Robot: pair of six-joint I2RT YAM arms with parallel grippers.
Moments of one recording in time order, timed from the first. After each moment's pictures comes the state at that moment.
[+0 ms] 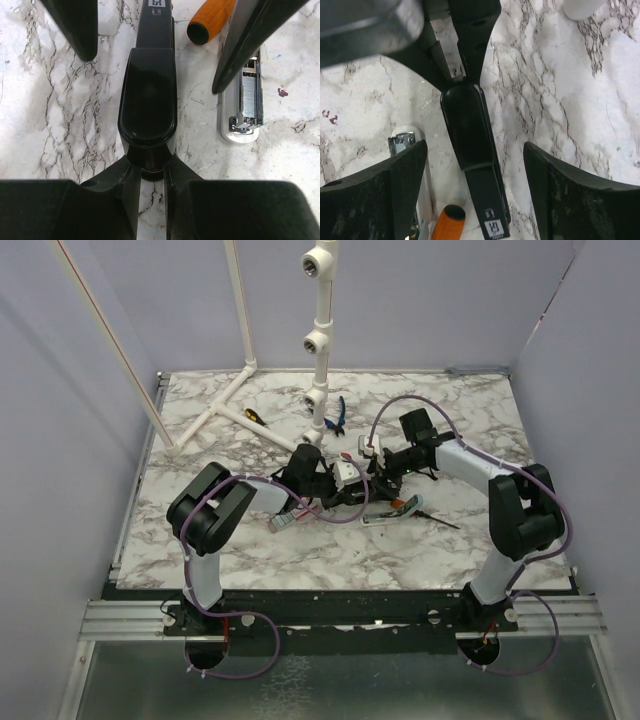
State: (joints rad) left arm -0.63 1.90 0.88 0.48 0.66 0.38; right arm 0.34 1.73 1.13 -0.51 -0.81 -1.01
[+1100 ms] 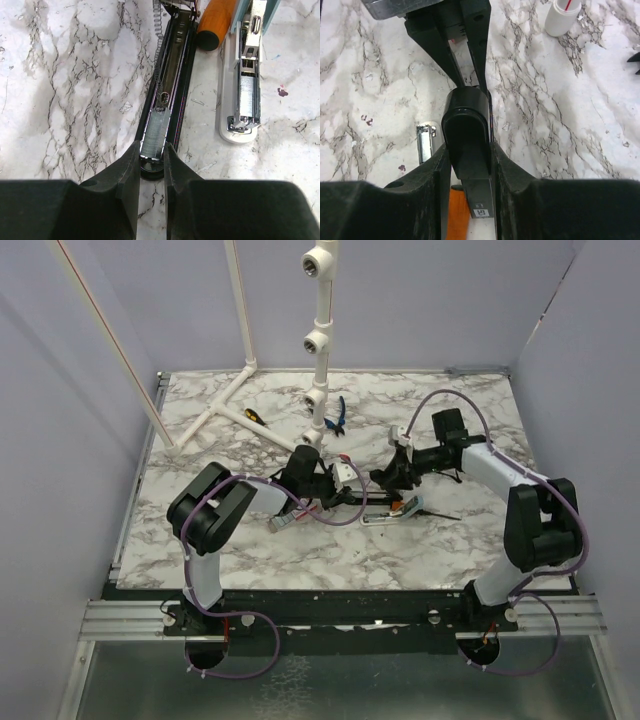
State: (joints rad) left arm -0.62 1.90 0.86 0.53 0.67 0.38; right arm 0.20 1.65 1.08 -0.52 -1.02 -1.02
